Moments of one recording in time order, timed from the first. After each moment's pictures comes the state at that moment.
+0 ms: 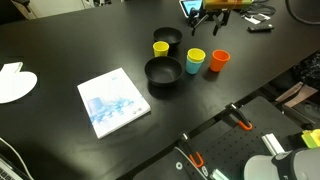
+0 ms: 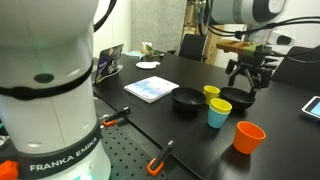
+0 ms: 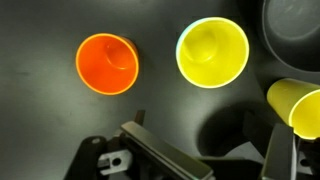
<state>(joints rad) -0.10 0.18 -0.17 -2.30 -0.05 2.53 0.23</state>
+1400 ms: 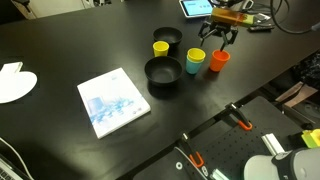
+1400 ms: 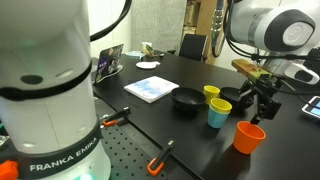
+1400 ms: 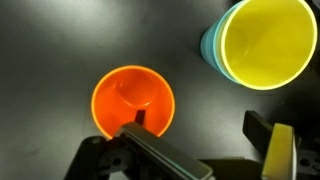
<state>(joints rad) -0.21 0.35 -0.19 -2.23 0.23 2.50 0.23</state>
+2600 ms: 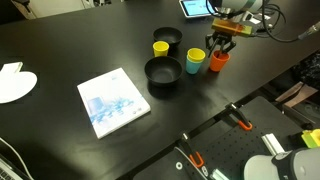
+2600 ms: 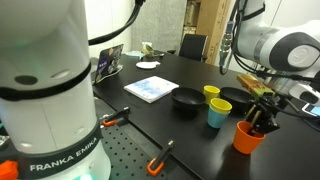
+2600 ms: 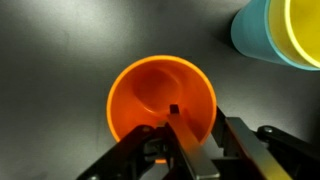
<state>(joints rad) -0.26 0.48 -0.19 -2.16 0.27 2.50 0.23</state>
